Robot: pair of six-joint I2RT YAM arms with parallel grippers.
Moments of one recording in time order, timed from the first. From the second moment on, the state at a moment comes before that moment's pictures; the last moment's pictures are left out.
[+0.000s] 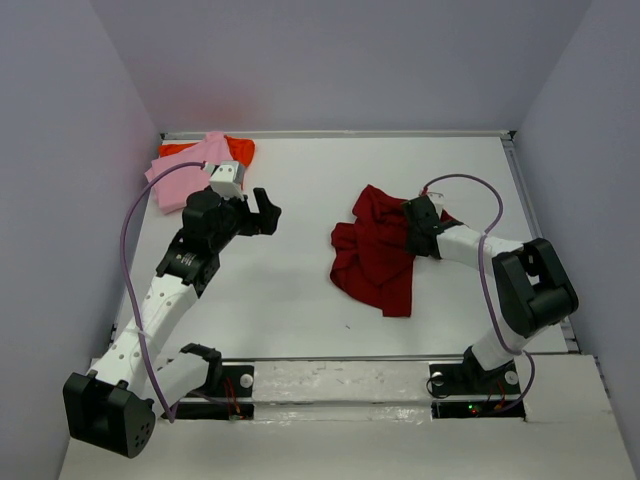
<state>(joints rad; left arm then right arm) -0.31 0.97 0.81 -0.14 0.11 -0.27 0.39 1.63 0.88 -0.25 0.39 0.50</state>
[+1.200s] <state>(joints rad) -0.32 0.97 0.81 -0.14 0.11 -0.27 0.39 1.68 0.99 -0.28 0.43 0.45</state>
